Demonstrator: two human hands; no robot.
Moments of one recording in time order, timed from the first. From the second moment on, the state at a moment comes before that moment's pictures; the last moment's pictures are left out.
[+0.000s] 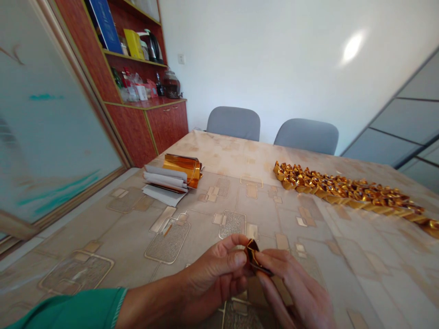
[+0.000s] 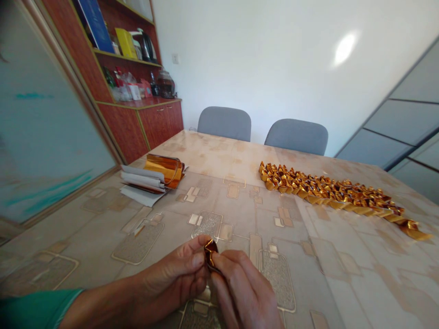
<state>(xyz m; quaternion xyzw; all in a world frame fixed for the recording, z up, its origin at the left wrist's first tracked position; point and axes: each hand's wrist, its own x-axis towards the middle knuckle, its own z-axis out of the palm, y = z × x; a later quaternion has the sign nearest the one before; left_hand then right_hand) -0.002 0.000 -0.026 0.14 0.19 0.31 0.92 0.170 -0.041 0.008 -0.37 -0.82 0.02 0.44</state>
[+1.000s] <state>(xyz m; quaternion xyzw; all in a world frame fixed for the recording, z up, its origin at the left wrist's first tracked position) 0.002 -0.005 -0.031 0.15 0.14 0.30 0.93 0.171 -0.043 -0.005 -0.37 -0.82 0.07 0.43</state>
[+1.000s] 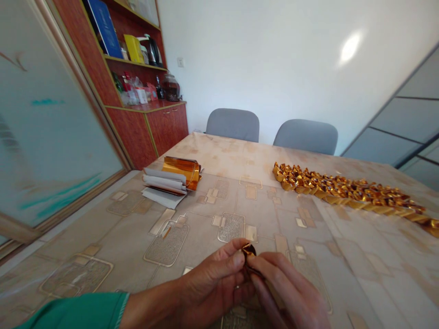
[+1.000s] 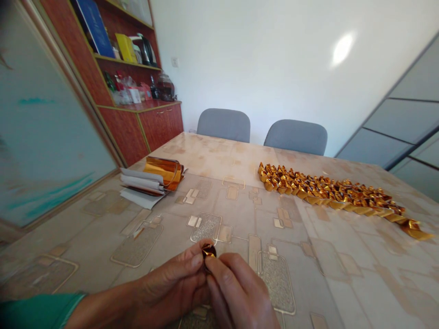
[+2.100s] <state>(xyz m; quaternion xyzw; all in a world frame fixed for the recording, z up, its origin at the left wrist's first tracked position) 0.000 -0.001 -0.030 0.21 0.18 0.32 0.90 0.178 -0.040 0.007 -0.38 -0.82 0.05 0.43</state>
